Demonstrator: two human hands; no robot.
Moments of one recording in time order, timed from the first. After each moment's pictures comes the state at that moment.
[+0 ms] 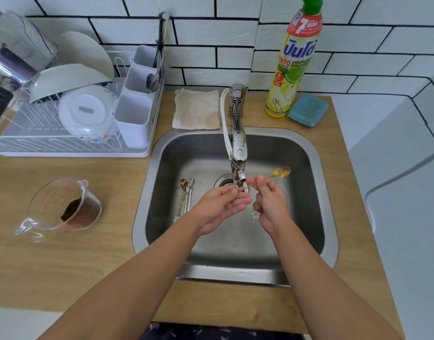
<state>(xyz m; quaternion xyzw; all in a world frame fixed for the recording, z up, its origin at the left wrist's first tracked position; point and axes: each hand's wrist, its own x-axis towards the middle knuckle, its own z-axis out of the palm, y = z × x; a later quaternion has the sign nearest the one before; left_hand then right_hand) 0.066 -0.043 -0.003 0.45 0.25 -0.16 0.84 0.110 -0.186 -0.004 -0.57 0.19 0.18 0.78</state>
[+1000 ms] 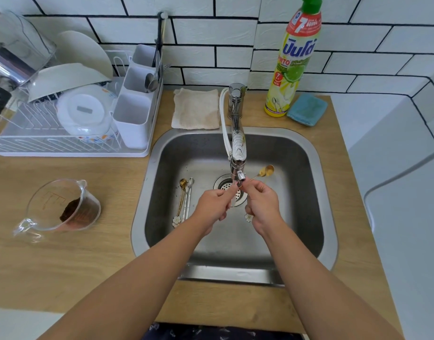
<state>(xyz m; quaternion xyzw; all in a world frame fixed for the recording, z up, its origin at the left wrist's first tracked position) 0.061 -0.043 0.006 0.70 0.28 -0.13 0.65 0.103 -0.173 -0.002 -0.60 0.19 0.20 0.75</state>
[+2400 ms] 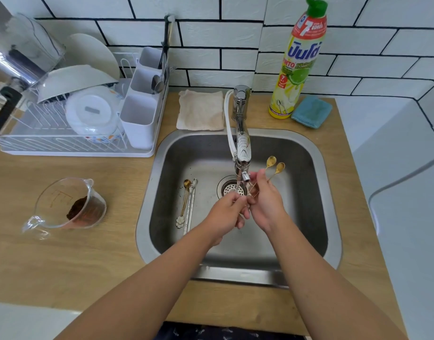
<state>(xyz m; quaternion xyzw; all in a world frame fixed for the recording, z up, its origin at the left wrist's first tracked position) 0.048 -0.065 0.006 0.67 0.20 -0.15 0.70 0.109 -0.168 0.015 -0.49 0.20 0.23 0.81</state>
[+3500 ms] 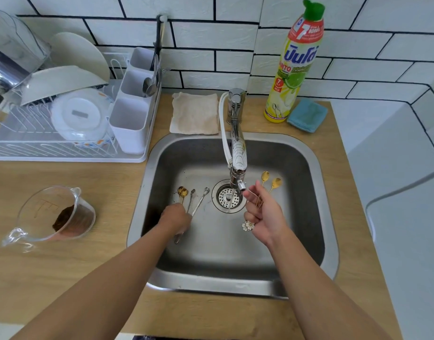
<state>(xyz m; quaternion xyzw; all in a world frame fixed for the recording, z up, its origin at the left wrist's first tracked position) 0.054 0.043 -0.053 0.89 0.28 -0.26 0.23 0.113 -0.184 -0.006 -0.40 0.25 0.29 0.83</state>
